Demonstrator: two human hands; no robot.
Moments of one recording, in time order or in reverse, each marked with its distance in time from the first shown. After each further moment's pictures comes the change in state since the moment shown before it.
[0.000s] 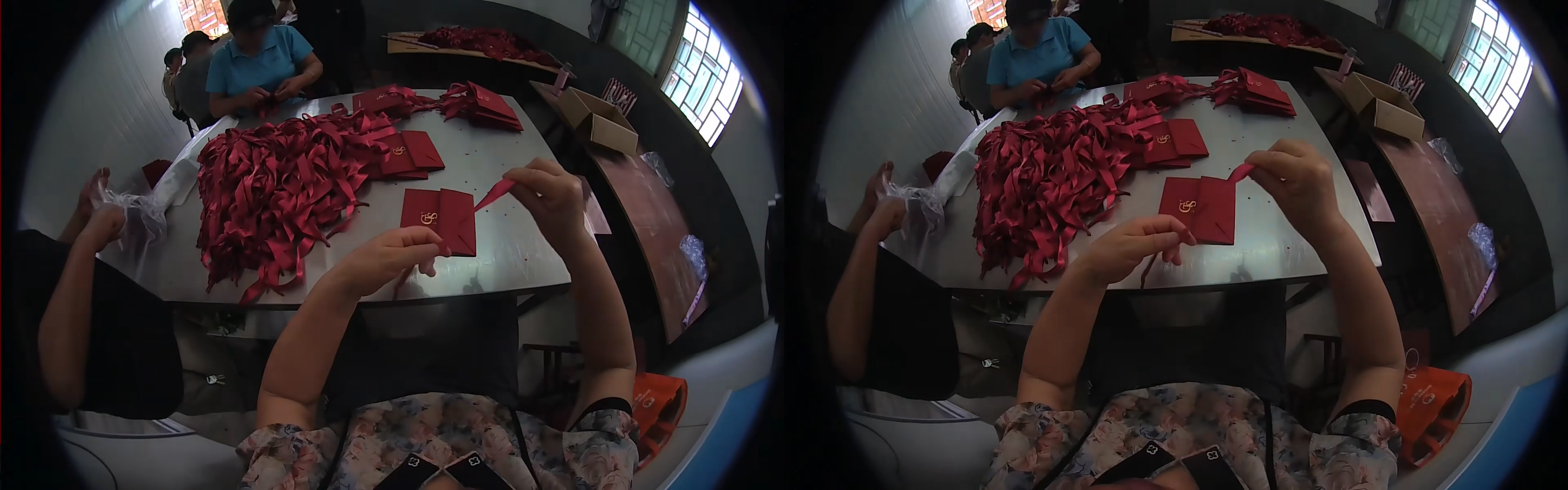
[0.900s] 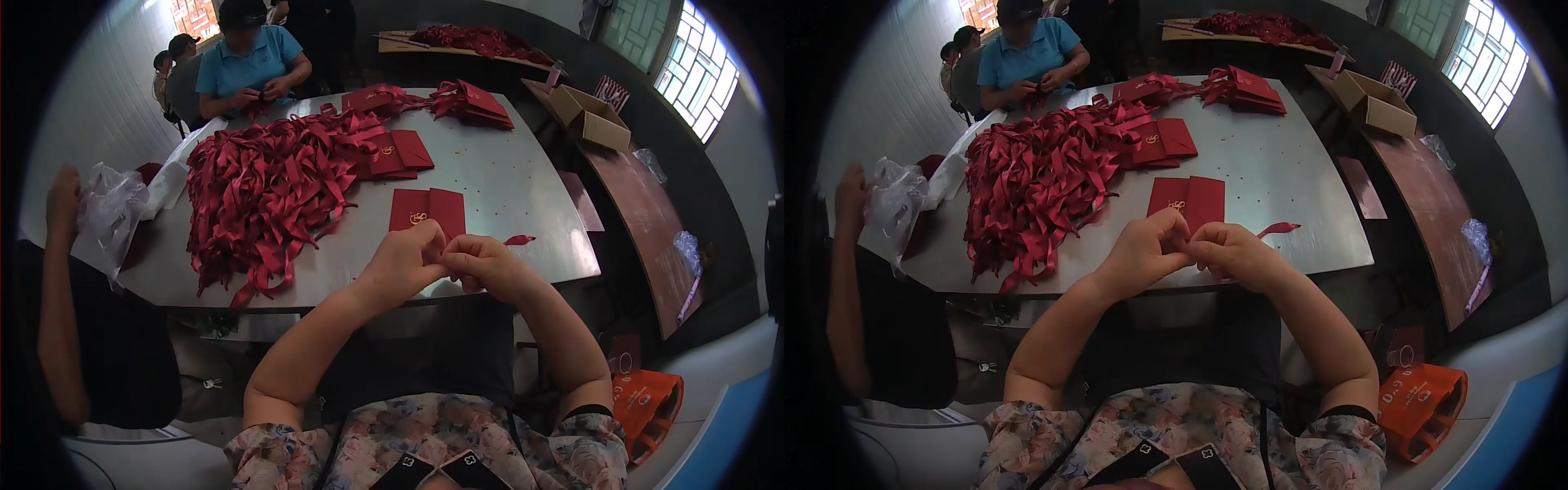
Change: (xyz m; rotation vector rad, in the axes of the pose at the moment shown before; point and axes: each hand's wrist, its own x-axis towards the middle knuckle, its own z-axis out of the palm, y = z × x) left_hand 0.014 0.003 0.039 0.586 0.300 0.241; right_hand -0.059 -0.021 0.054 1.097 -0.669 0.988
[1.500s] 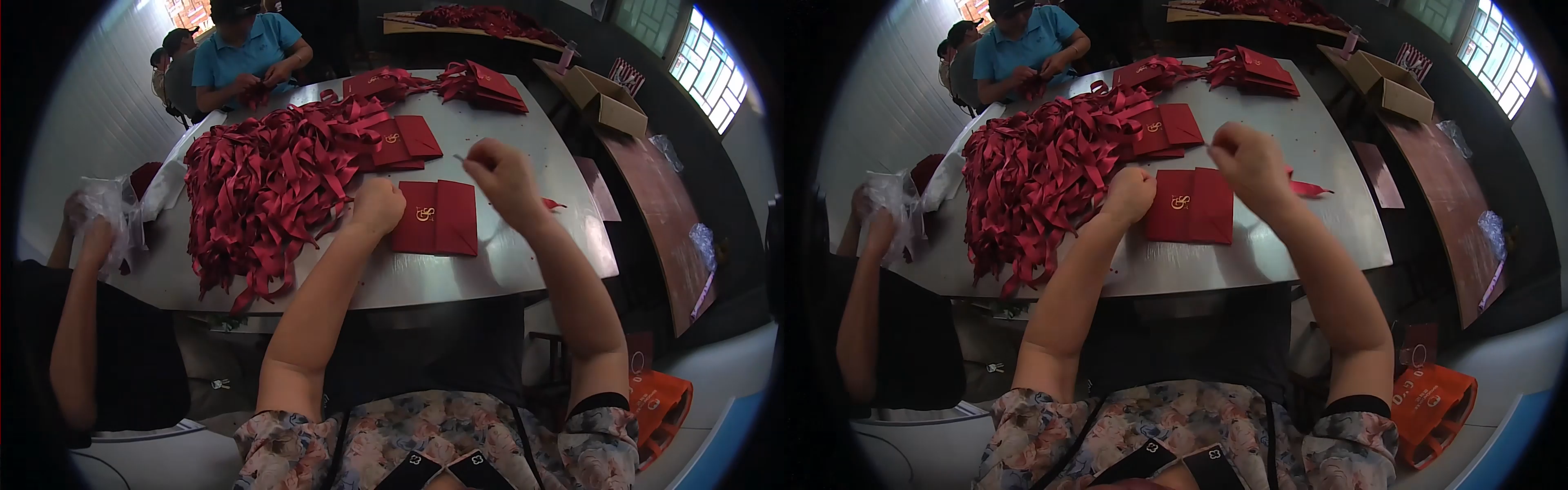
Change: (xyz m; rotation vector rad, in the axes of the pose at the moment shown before) left_hand 0.089 -0.134 -0.035 0.500 0.309 -0.471; right_hand 0.068 -0.047 -0.047 -0.721 0.642 -0.576
